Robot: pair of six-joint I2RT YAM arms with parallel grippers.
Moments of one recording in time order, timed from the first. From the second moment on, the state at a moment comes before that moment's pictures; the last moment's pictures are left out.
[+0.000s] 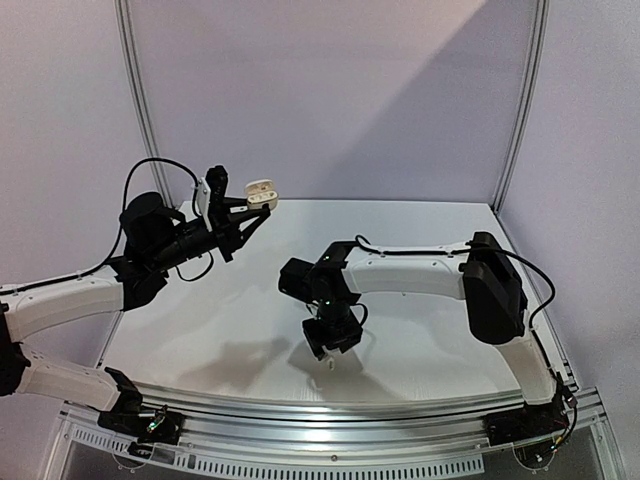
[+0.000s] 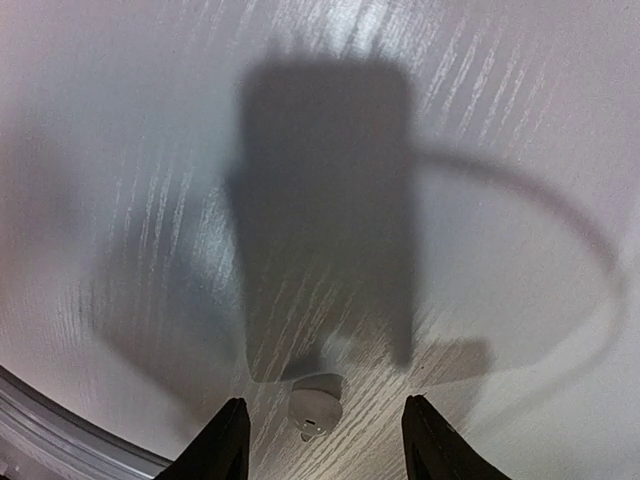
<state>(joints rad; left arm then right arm) -0.59 1.17 0.70 0.57 0.39 0.10 1.11 2.32 1.93 -1.16 -0.06 0.73</state>
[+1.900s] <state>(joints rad) -0.59 1.19 0.70 0.59 0.41 0.10 1.08 1.70 1.85 -0.62 0.20 0.35</state>
